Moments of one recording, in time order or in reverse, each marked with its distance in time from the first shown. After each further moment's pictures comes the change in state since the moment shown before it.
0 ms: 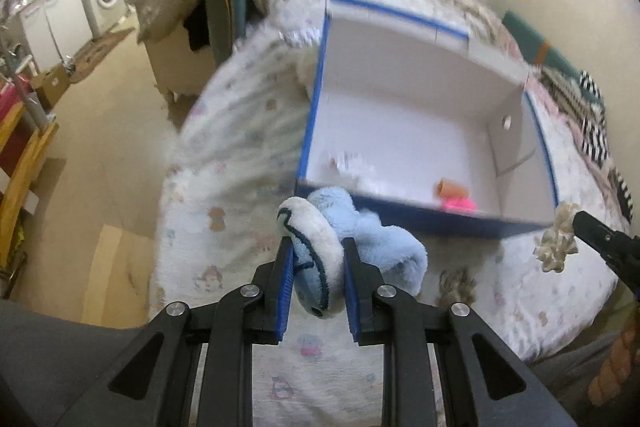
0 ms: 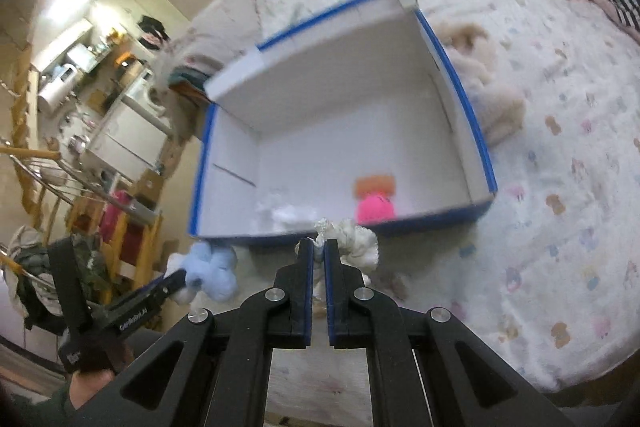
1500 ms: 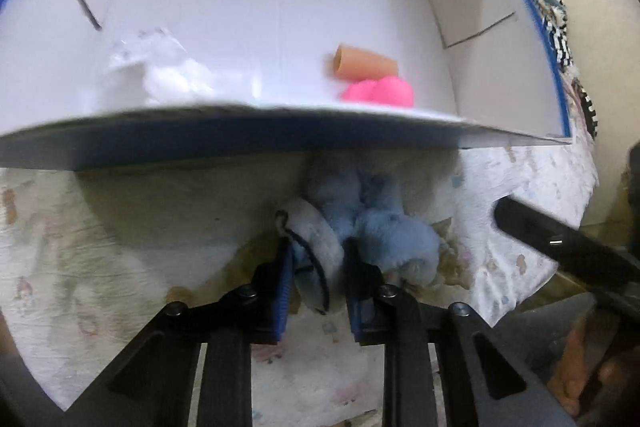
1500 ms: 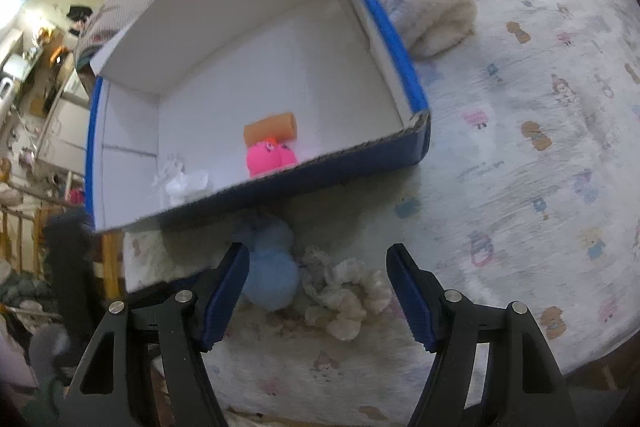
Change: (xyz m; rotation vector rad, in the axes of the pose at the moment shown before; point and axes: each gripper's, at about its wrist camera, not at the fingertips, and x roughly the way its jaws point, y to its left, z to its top) left arm 0.153 -0.109 -0.025 0.163 0.420 -0.256; right arm 0.072 -0.079 -0.013 0.156 0.246 -0.172
